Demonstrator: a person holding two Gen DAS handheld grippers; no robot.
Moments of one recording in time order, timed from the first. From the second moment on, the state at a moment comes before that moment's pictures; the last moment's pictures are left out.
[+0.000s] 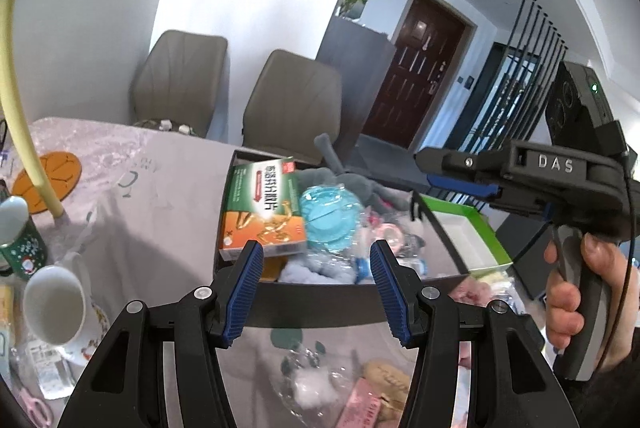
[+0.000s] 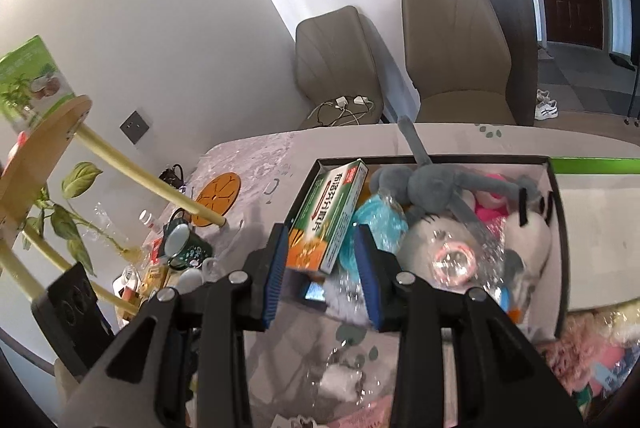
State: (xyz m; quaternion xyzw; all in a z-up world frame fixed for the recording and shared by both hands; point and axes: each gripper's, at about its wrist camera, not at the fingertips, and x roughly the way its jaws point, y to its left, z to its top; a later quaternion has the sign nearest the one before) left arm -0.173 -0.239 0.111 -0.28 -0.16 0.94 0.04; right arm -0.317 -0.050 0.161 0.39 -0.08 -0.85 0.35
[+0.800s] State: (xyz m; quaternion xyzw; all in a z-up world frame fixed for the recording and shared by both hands) left arm -0.094 -0.175 0.143 -0.26 -0.13 0.96 0.06; right arm -0.211 0.058 0.177 0.35 -0.13 -0.86 0.35
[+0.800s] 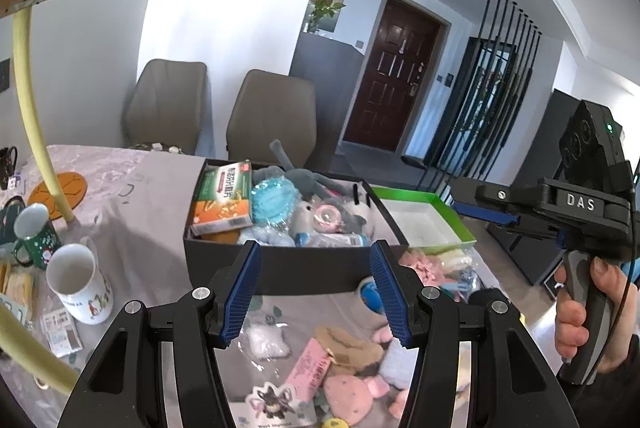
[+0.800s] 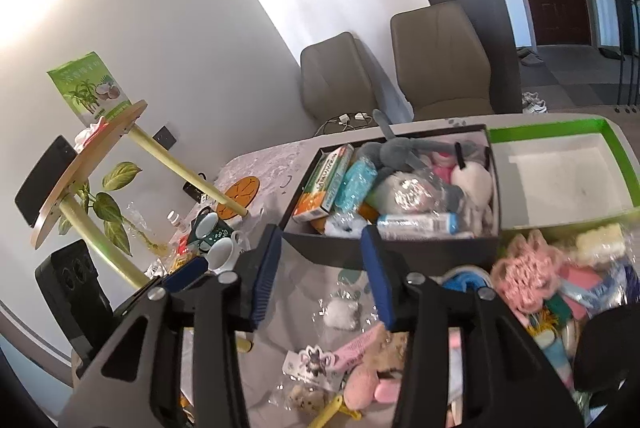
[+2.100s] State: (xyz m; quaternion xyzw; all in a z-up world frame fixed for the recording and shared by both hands) left arm 0.005 -0.137 0.055 -0.29 -0.13 0.95 0.06; right arm -0.107 0.096 0.074 0.39 -0.15 -0.81 0.41
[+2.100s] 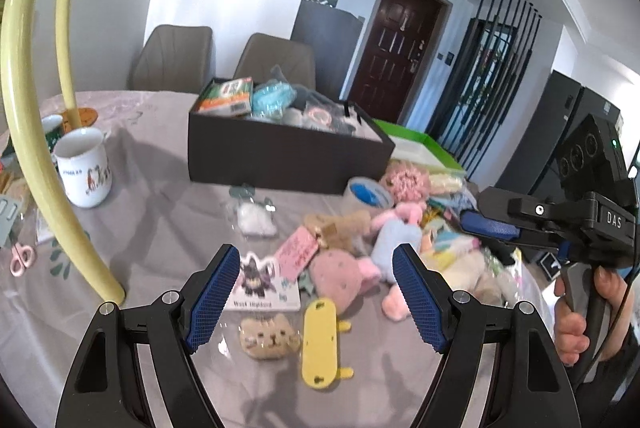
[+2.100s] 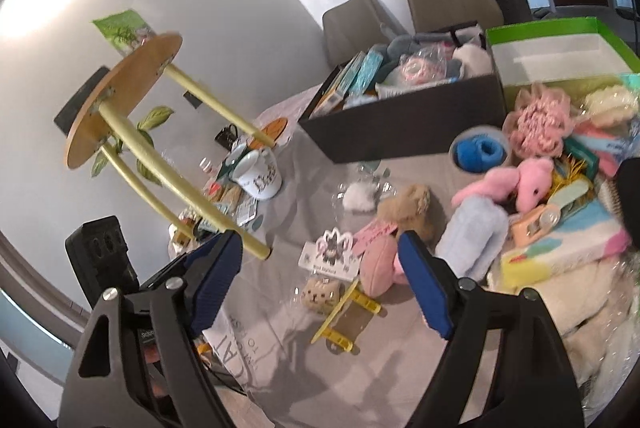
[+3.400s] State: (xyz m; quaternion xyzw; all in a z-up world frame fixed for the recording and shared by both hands) left arm -0.036 -0.098 -0.047 -0.42 -0.07 0.90 0.07; right arm -0.127 0.091 -0.017 0.47 -0.19 -0.74 0.44
